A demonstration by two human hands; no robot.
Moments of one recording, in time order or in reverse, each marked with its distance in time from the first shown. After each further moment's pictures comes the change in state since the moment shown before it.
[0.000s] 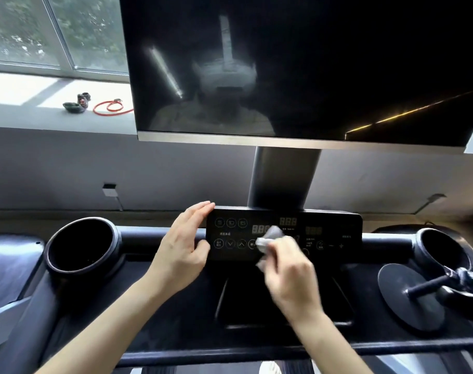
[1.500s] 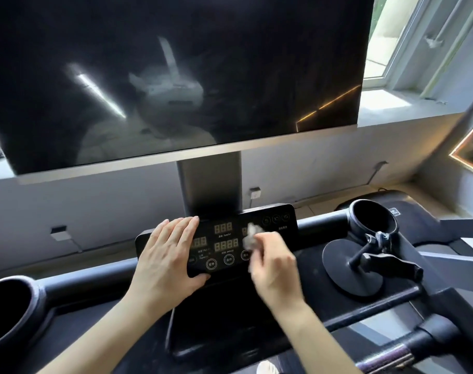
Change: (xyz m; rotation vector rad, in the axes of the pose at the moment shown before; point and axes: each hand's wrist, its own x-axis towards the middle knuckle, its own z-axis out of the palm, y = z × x) left_hand 0.033 0.043 0.058 0.652 -0.152 0.350; right_hand -0.003 0.061 -0.032 0.015 0.208 0.207
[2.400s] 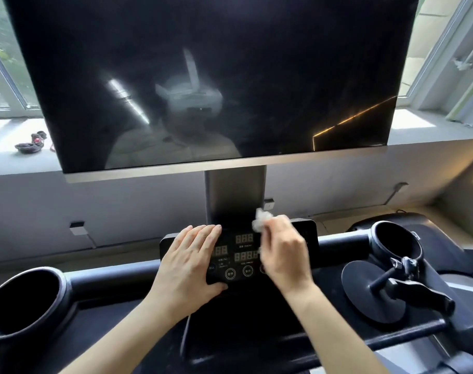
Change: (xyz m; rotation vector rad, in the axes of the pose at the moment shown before) left_hand -0.001 -0.004 0.001 -0.039 0.008 0.017; right_hand 0.057 -0.014 0.014 -0.103 0.082 -0.242
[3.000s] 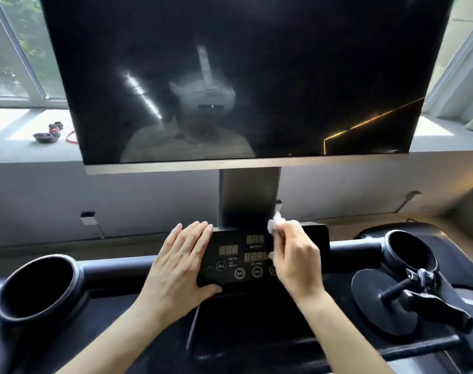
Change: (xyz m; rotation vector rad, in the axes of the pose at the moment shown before) left_hand -0.023 -0.020 -0.005 0.050 0.067 -0.016; right_hand -0.004 0.003 -0.001 -0.009 -0.007 0.002
